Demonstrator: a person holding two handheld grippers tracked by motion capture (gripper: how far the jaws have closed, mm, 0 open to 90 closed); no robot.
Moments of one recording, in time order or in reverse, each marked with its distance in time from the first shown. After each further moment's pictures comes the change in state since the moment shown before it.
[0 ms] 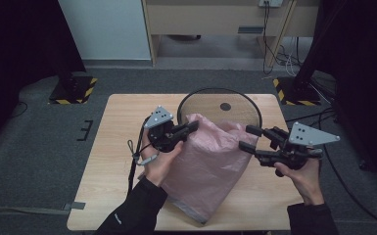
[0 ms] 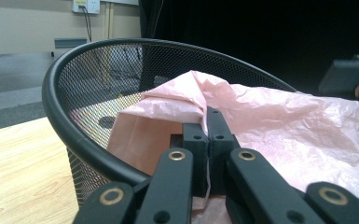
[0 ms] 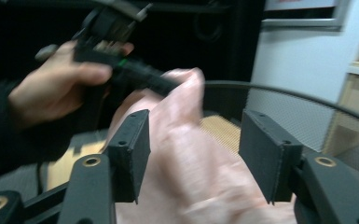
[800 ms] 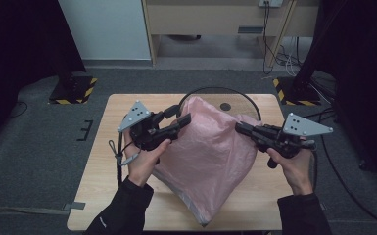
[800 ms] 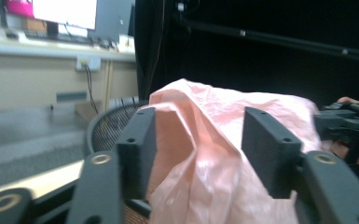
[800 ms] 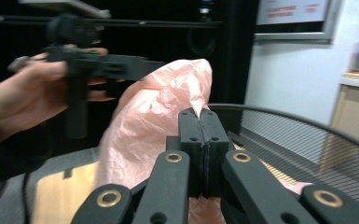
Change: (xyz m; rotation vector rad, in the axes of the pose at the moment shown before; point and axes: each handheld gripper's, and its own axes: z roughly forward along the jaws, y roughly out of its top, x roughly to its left) left arm 0.017 0.014 -0.038 -0.246 -0.040 0.037; right arm -0.009 0.012 0.019 -0.059 -0.023 0.021
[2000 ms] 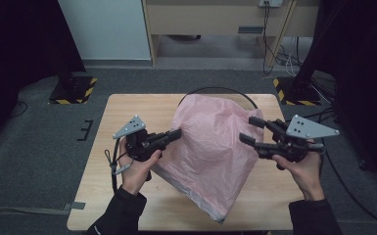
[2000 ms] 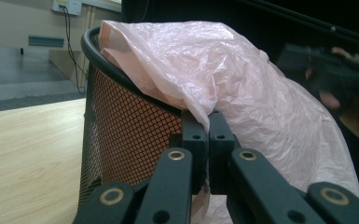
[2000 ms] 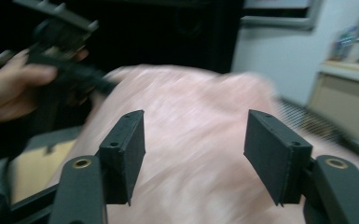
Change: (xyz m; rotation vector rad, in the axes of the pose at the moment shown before) left arm 0.013 -0.039 -0.014 0.178 -0.064 -0.134; right arm 0.000 -0.003 -0.015 0.085 -0.062 -0.052
